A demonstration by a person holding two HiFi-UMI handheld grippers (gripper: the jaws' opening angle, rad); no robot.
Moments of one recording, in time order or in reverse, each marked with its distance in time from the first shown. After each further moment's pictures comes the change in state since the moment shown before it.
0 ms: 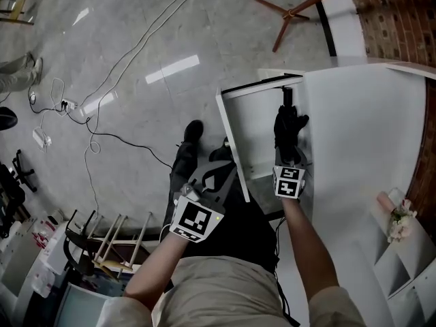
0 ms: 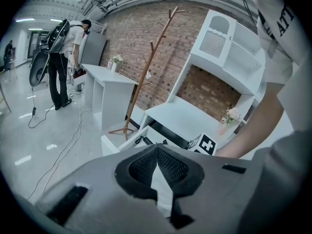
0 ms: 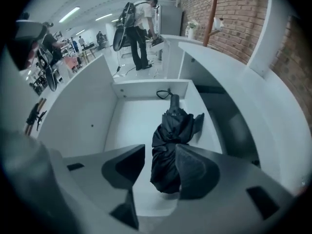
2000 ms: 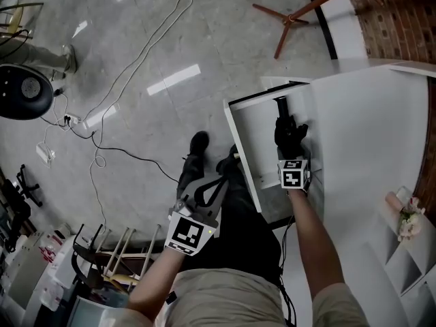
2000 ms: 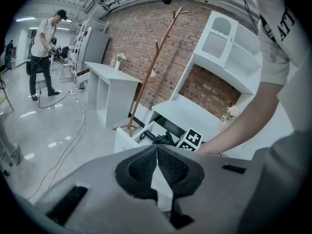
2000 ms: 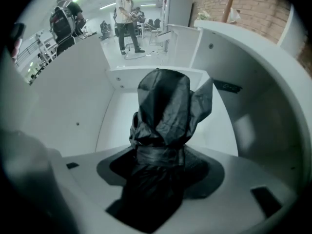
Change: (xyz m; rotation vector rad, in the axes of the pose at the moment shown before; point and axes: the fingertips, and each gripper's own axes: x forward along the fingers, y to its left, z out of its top) left arm -0.037 0.032 -0.025 -0.018 0.028 0.013; right arm 0.045 0.014 0.019 -0.077 0.084 0.022
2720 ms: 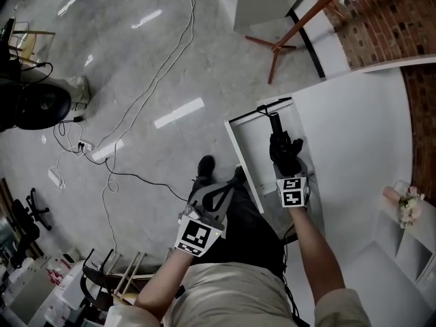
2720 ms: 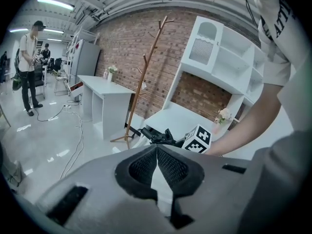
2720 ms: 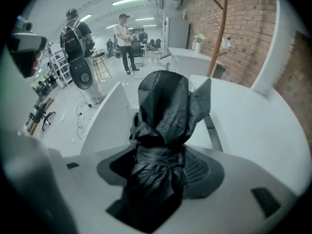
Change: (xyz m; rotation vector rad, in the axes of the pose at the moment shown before) left arm -0.034 -0.025 0.047 0.109 -0.063 -0.030; right arm -0.096 0.019 0.041 0.018 -0.185 0.023
